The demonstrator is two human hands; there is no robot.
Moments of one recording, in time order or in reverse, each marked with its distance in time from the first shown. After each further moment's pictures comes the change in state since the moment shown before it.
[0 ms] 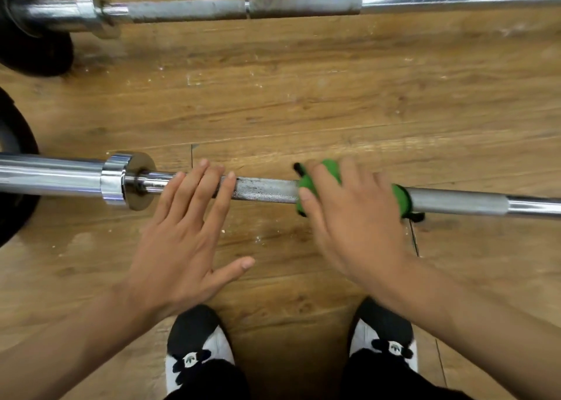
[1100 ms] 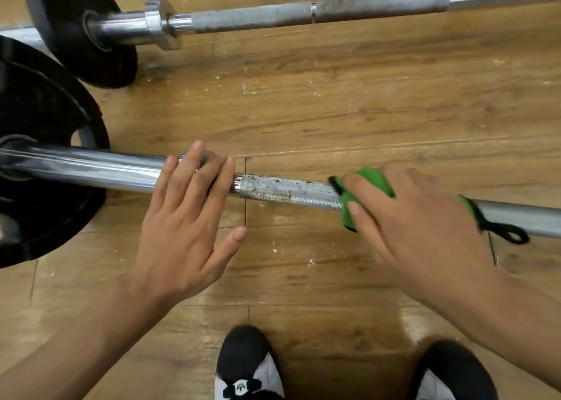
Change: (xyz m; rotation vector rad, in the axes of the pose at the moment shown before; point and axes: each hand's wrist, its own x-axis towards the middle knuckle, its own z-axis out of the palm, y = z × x) left_hand 0.004 -0.071 -0.009 0.032 0.137 -0.149; right_hand 0.043 -0.012 -0.001 0.053 -0.107 -0.202
